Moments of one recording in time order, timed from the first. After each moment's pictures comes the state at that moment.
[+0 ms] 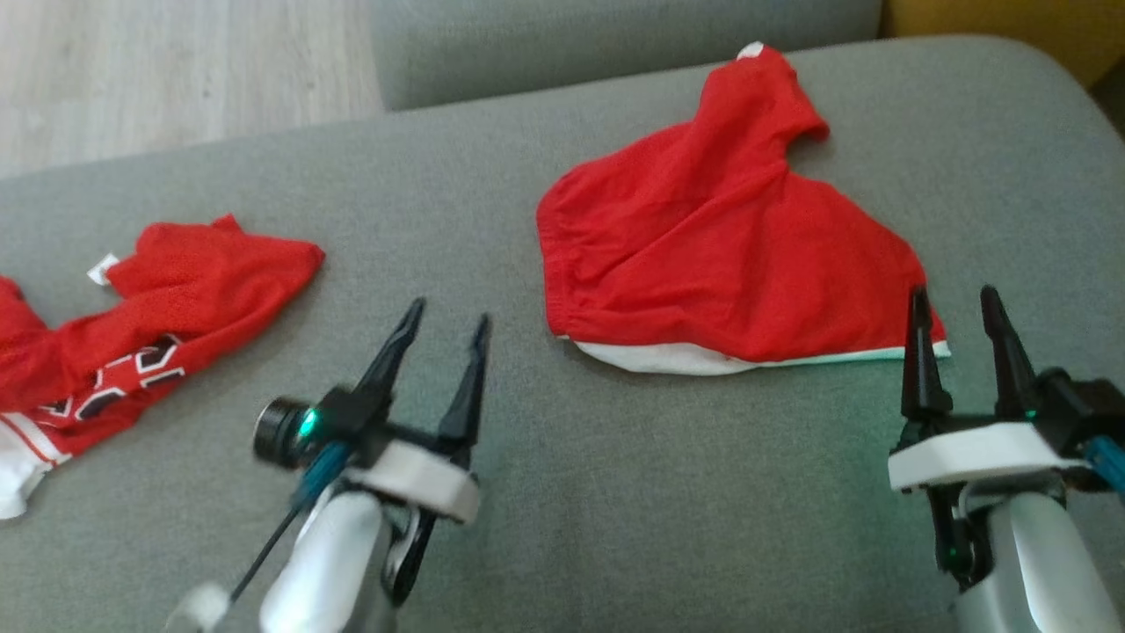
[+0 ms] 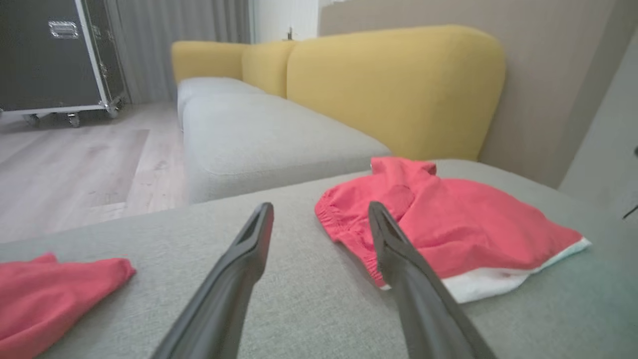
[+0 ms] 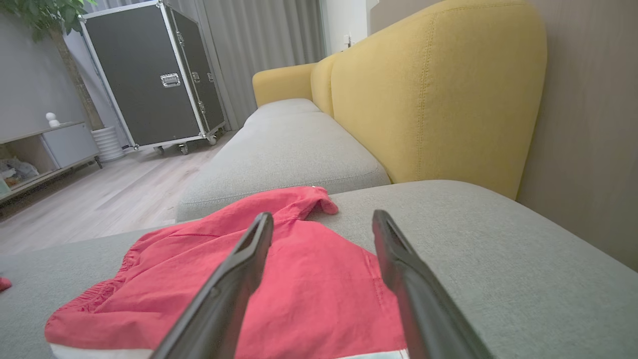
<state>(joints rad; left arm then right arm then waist) -0.30 0.05 -0.34 0.45 -0.19 -0.10 -0.25 -0.16 -0.05 -0.08 0.32 0.14 0.13 -0.25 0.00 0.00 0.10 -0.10</state>
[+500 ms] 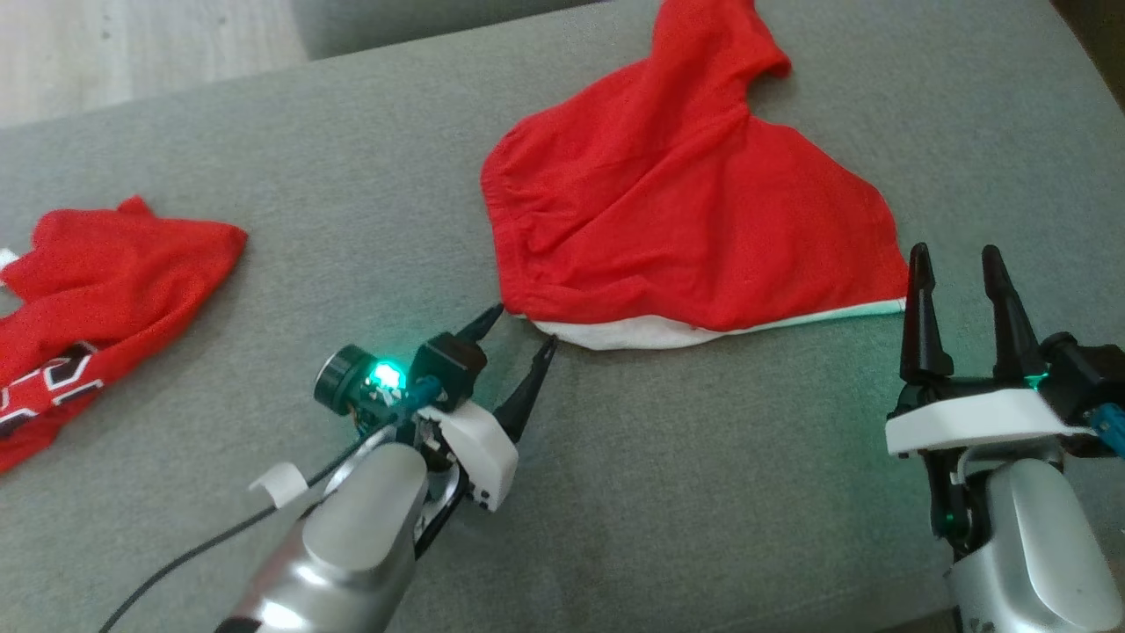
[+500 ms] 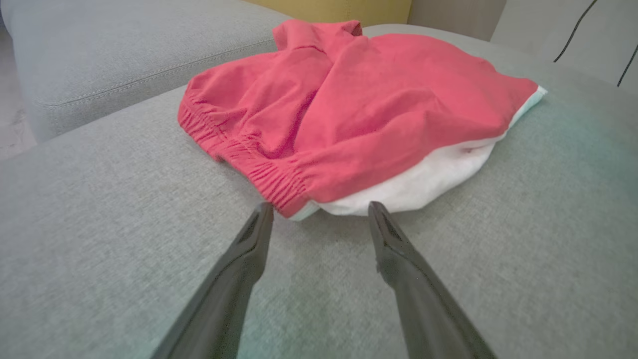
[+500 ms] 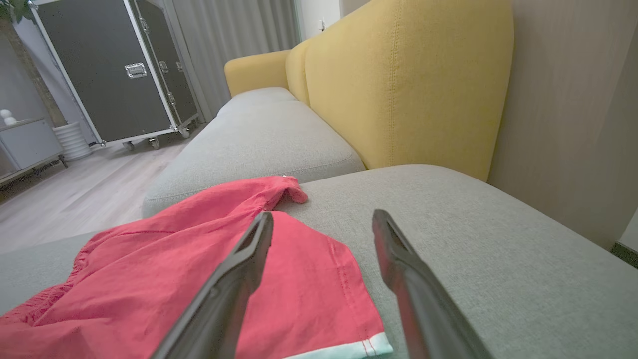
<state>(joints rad) -0.55 0.07 -0.64 0.77 -0.21 -0.13 -0.11 -0.22 -0.05 -0.06 0.32 0.18 0.13 -0.25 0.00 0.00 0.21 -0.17</state>
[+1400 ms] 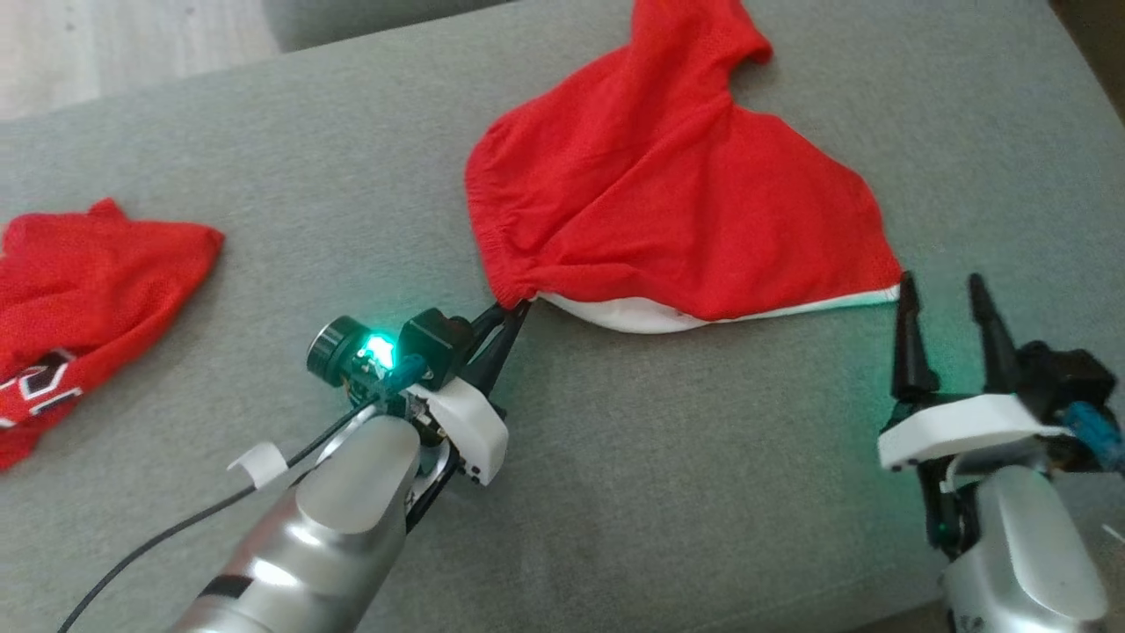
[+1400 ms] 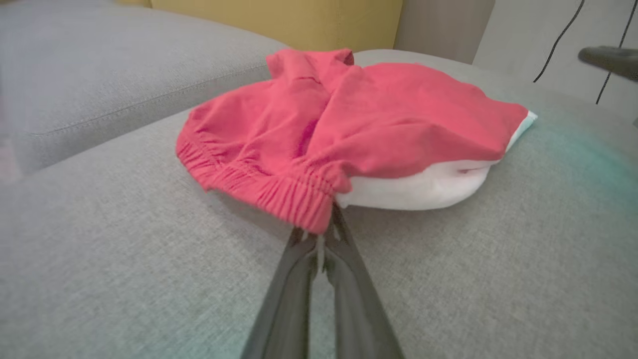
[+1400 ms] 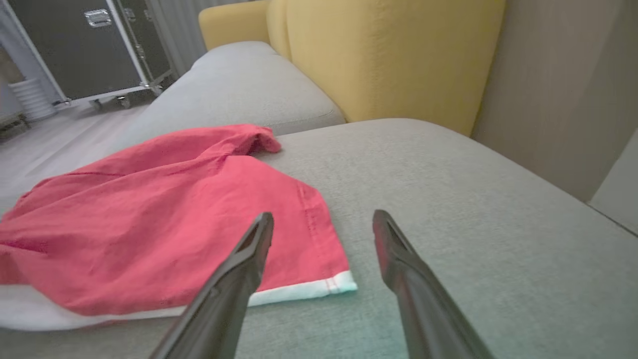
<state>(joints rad) -0.68 0.09 -0.83 0.89 -0.41 -0.13 -0.25 -0.26 -0.05 -0.09 0.47 0.12 0.13 -0.25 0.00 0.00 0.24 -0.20</state>
